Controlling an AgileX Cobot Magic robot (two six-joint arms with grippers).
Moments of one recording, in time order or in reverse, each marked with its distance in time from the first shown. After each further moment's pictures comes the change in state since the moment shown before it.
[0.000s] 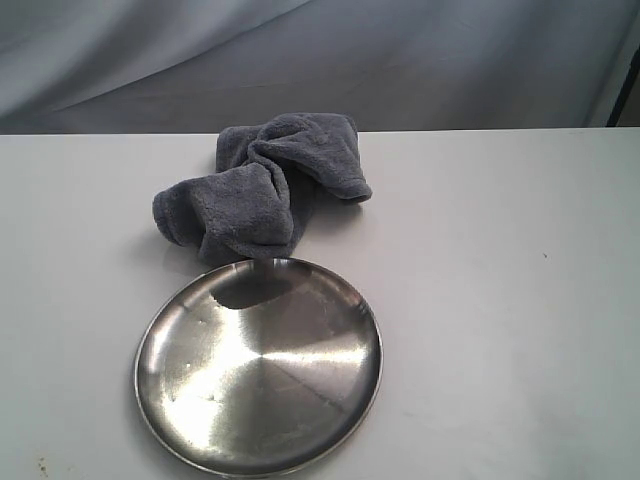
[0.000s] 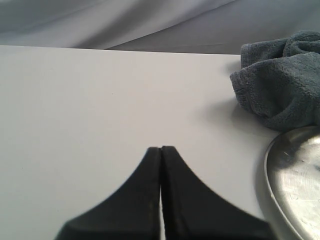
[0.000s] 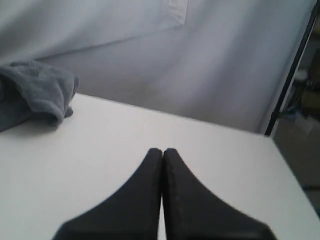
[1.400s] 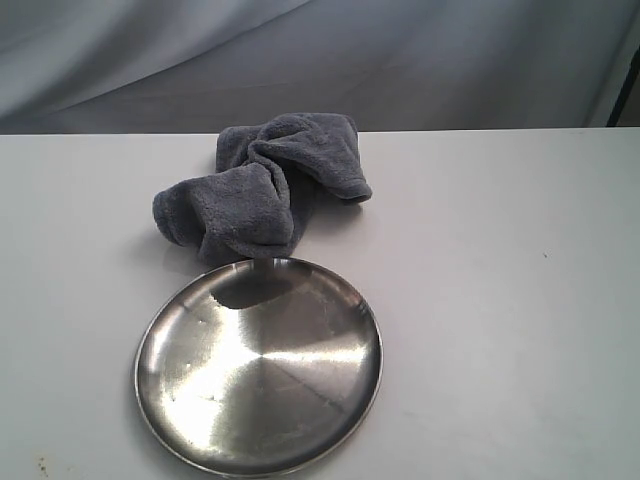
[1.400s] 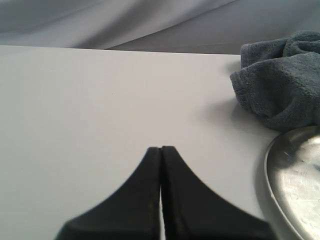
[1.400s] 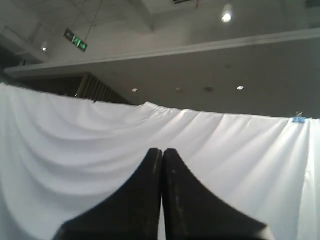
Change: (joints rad) left arm 0.000 0.000 0.000 0.000 0.000 0.000; right arm 0.000 0.014 -0.176 -0.487 -0.828 0.634
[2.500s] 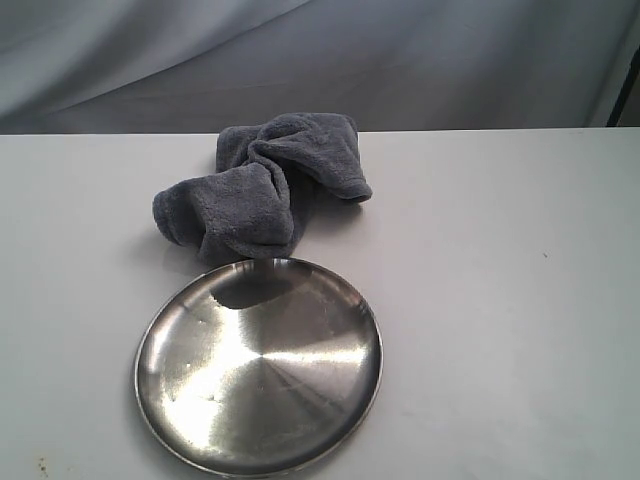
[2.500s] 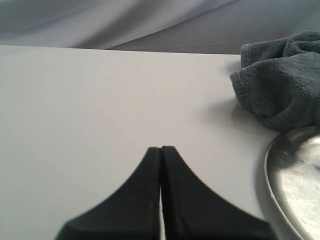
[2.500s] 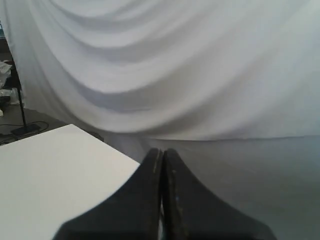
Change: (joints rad) left arm 0.000 0.000 0.000 0.000 0.000 0.000; right arm 0.000 1.019 -0.851 -0.970 0.059 1.005
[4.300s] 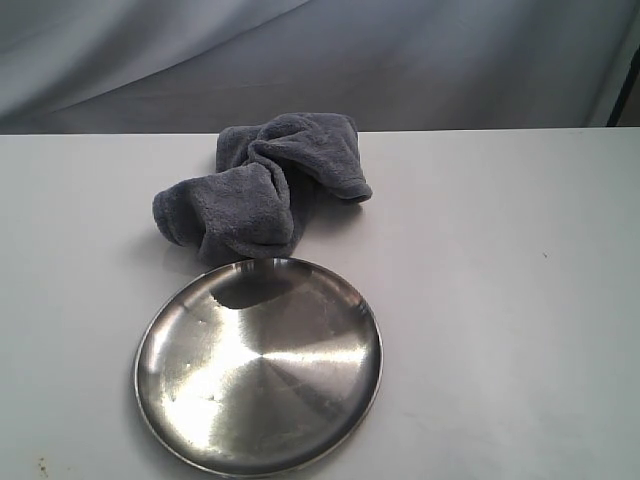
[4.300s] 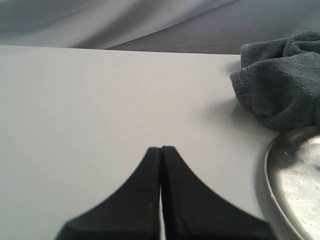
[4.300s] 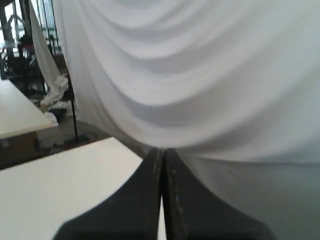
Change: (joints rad) left arm 0.000 0.000 0.000 0.000 0.000 0.000; right arm 0.008 0.270 -0.082 0.331 -0.183 -0.318
